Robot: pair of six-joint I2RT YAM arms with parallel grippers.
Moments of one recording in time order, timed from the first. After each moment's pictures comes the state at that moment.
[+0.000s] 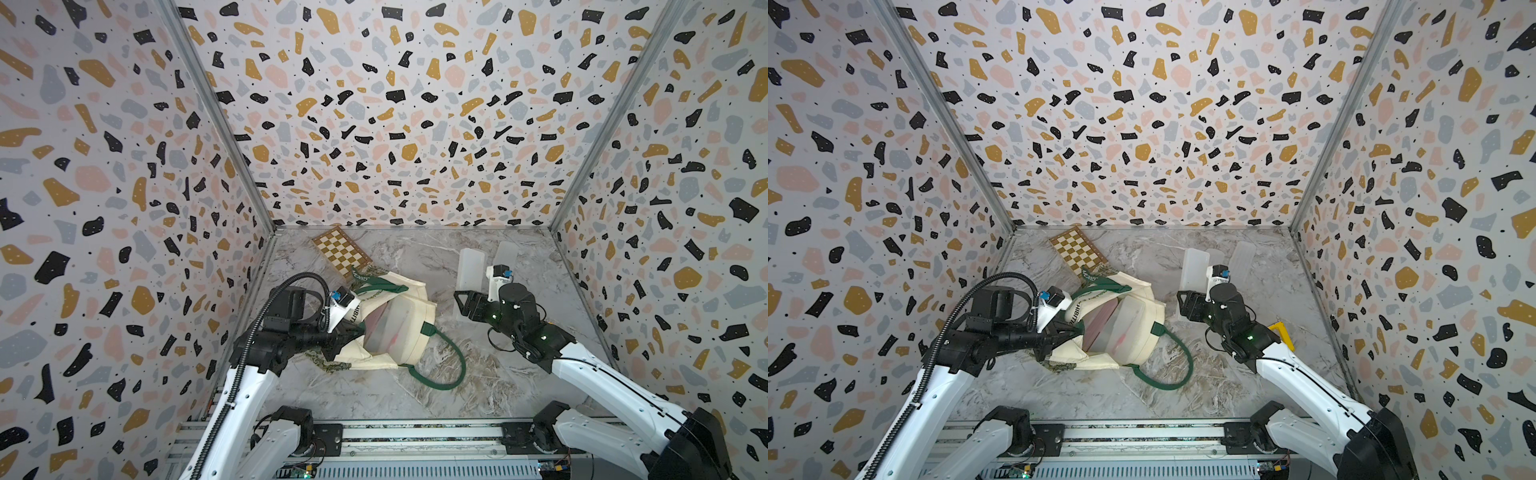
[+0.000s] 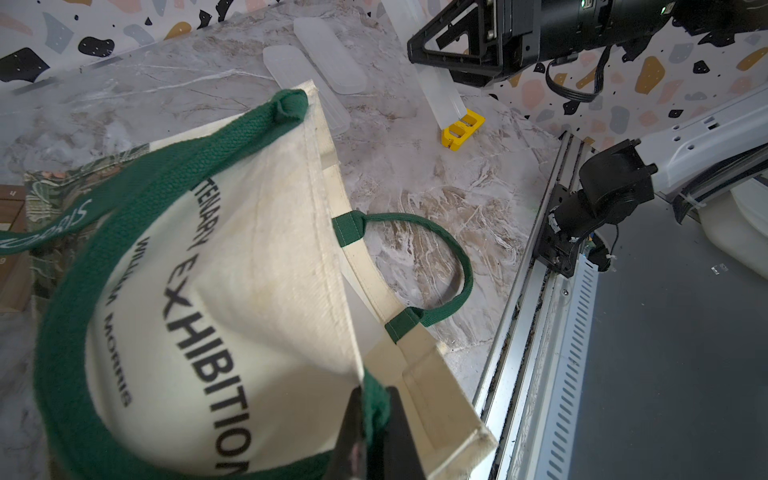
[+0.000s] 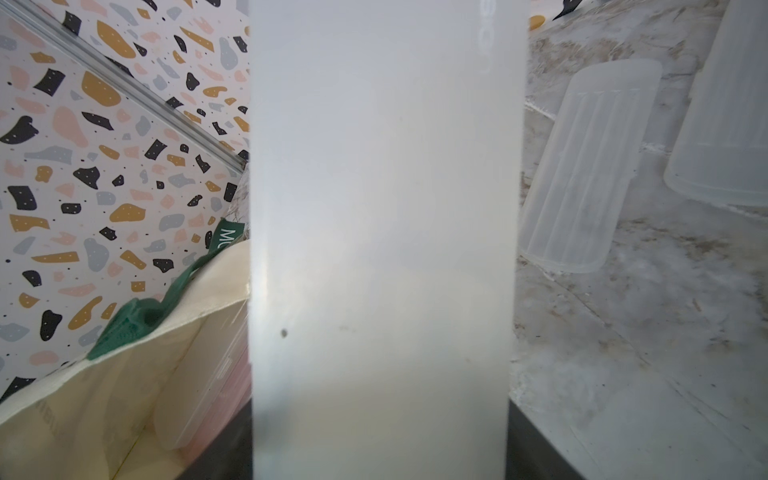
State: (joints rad) left arm -0.16 0.82 0.89 -0.92 0.80 0.40; right arm 0.57 1.02 0.70 -0.13 0.02 0.64
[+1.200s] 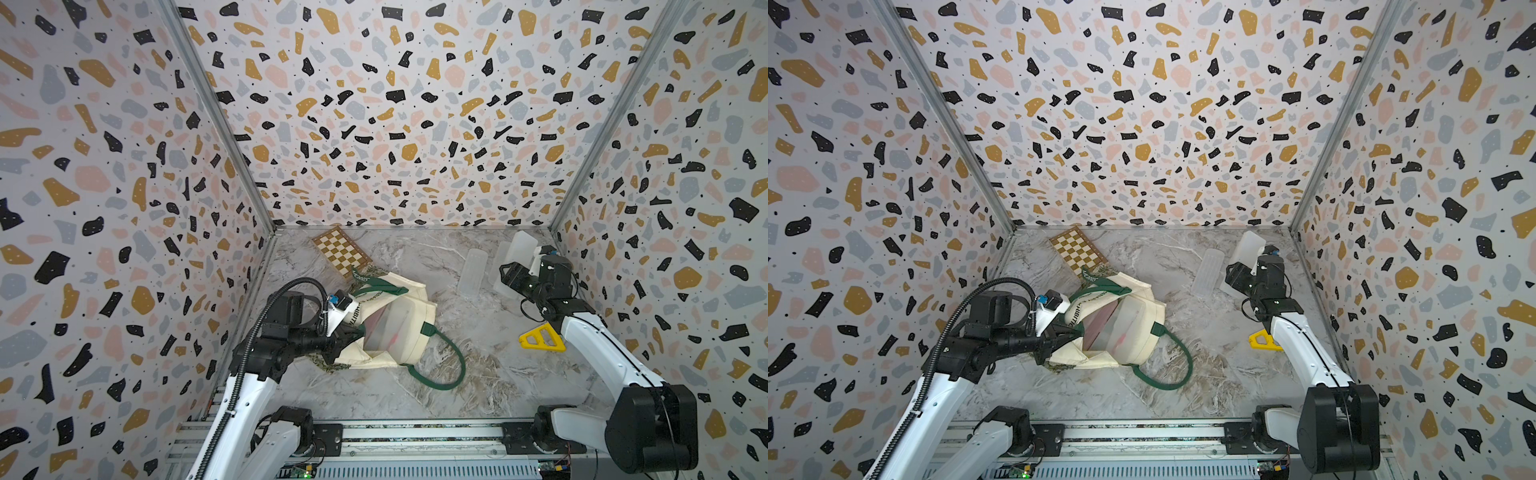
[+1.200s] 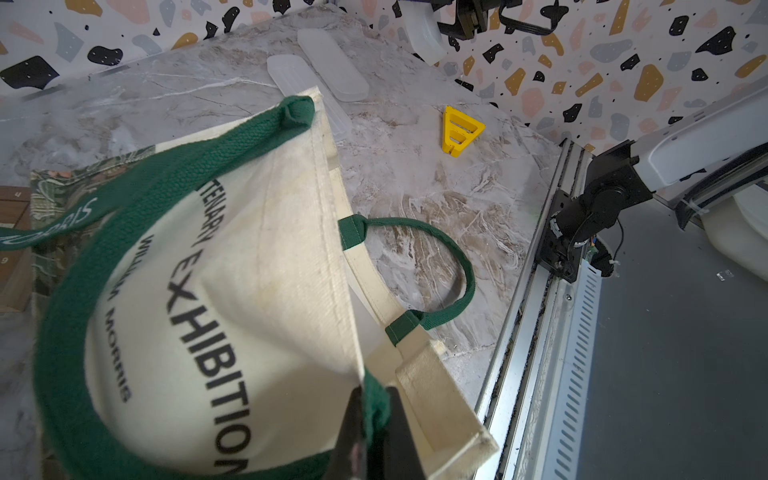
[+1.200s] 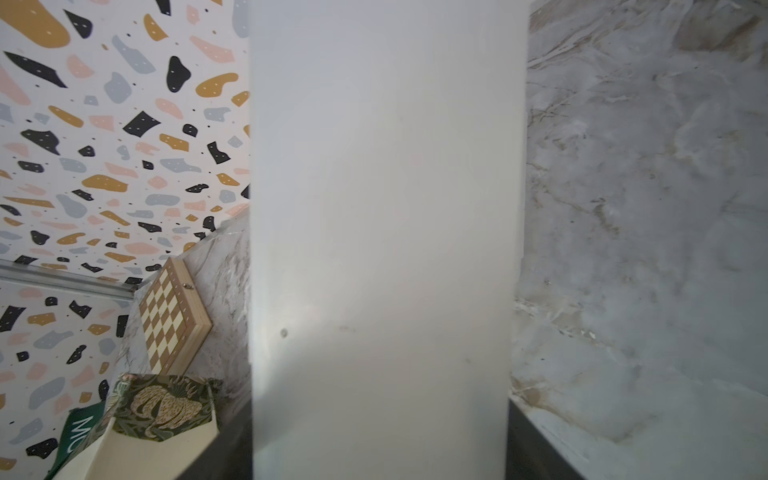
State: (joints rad) left arm -0.14 0.77 0.84 -0.89 0.82 0.39; right arm 0.05 1.24 0.83 -0.14 -0.15 0.56
